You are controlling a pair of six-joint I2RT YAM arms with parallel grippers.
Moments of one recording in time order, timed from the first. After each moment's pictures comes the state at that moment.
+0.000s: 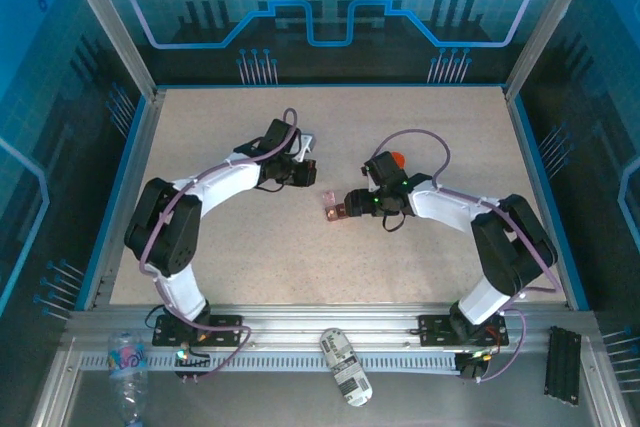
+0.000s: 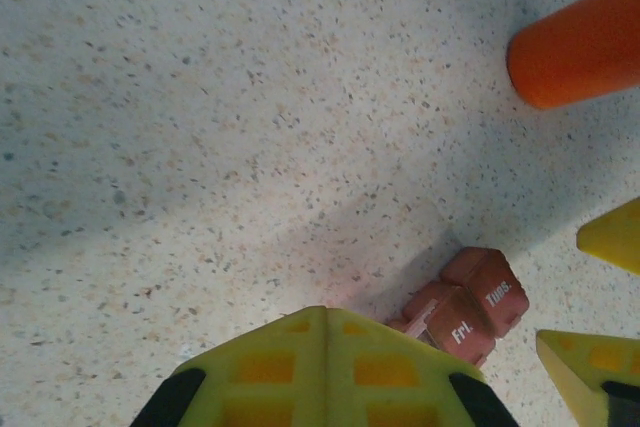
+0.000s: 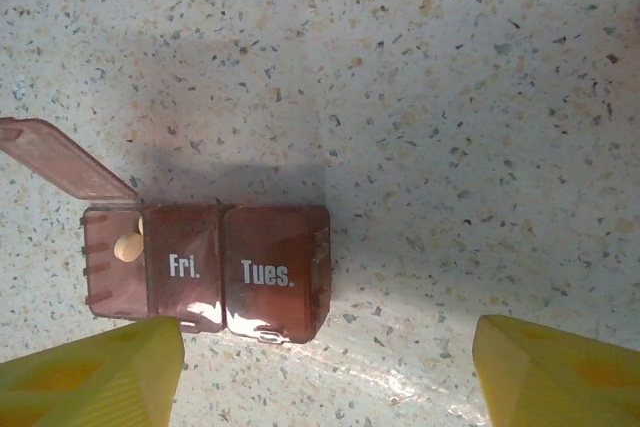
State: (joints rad) left arm -0.44 1.78 1.22 -0.42 0.30 -0.30; right arm 0.54 1.62 0.93 -0.39 -0.09 0.46
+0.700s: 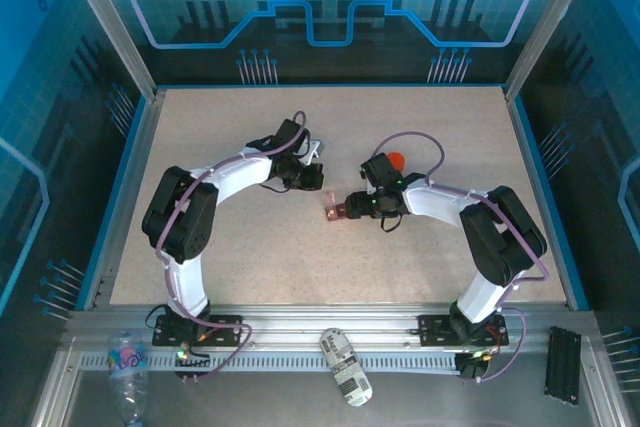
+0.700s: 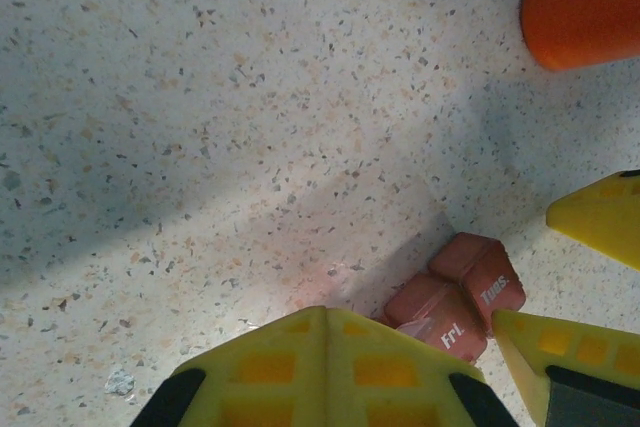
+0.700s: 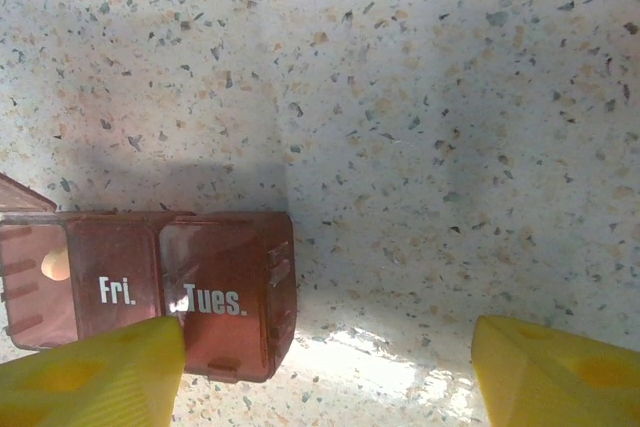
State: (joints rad) left arm -0.45 1.90 1.31 -0.48 0.37 -0.33; right arm 0.54 1.69 0.94 -0.39 -0.08 0.46
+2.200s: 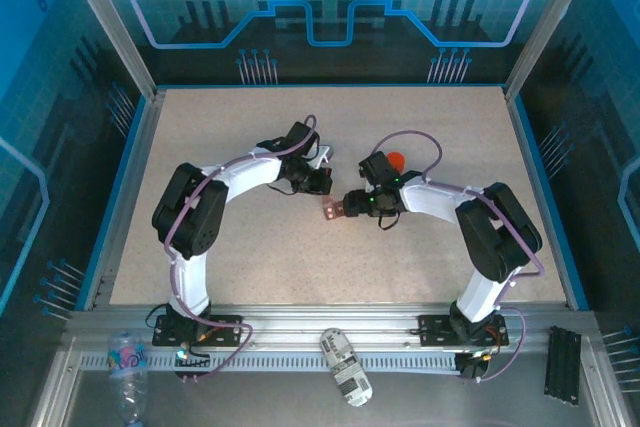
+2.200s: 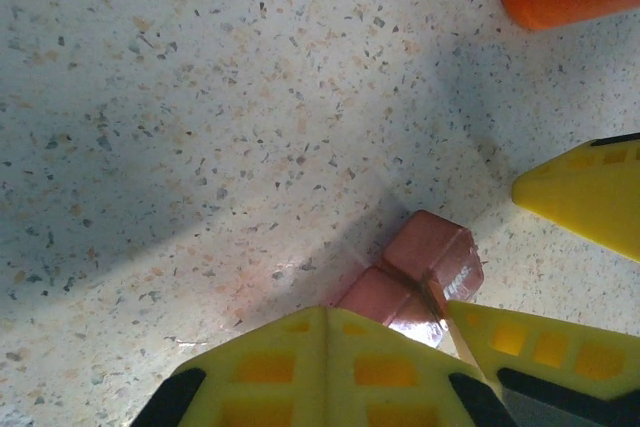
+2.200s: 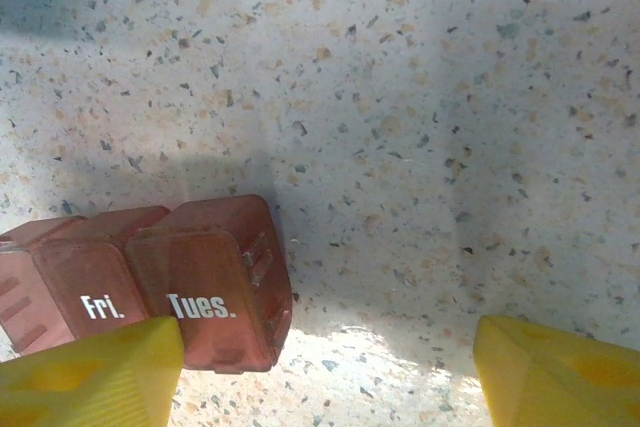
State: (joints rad) left arm -0.49 1.95 1.35 -0.51 0.41 -0.33; right arm 0.54 1.72 0.97 -0.39 -0.08 0.48
